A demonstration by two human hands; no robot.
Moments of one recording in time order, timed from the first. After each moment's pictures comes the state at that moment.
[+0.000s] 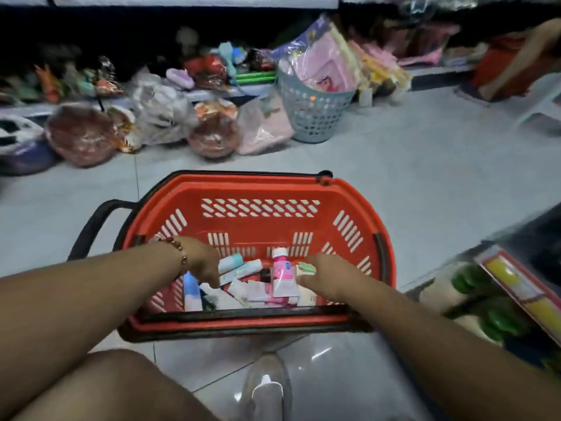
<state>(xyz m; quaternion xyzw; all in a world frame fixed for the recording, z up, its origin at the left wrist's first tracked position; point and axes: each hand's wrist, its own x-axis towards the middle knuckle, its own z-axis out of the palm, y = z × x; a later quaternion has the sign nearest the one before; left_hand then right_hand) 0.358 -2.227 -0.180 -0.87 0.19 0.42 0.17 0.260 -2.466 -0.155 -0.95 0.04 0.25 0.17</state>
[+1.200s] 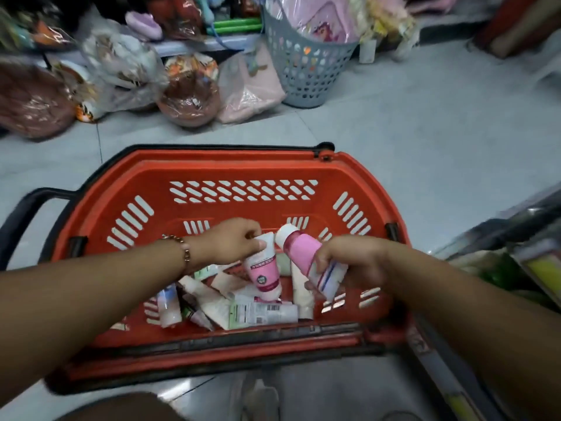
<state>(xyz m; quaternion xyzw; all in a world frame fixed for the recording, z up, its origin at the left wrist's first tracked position) 0.389 -2.292 -0.242 -0.88 0.22 0.29 -0.32 0.306 -2.507 -0.168 -0.65 0.30 0.44 0.55</state>
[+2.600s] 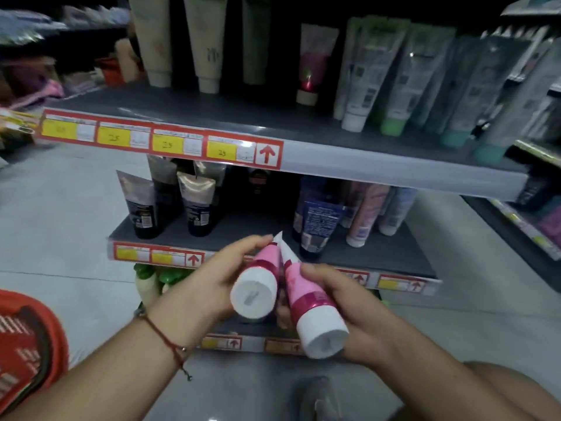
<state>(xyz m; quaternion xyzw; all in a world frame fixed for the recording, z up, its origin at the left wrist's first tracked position) 0.009 -2.619 -0.002 -0.46 0.09 0.75 -0.47 -0.163 -2.619 0.019 -0.24 0.38 -0.23 0.86</state>
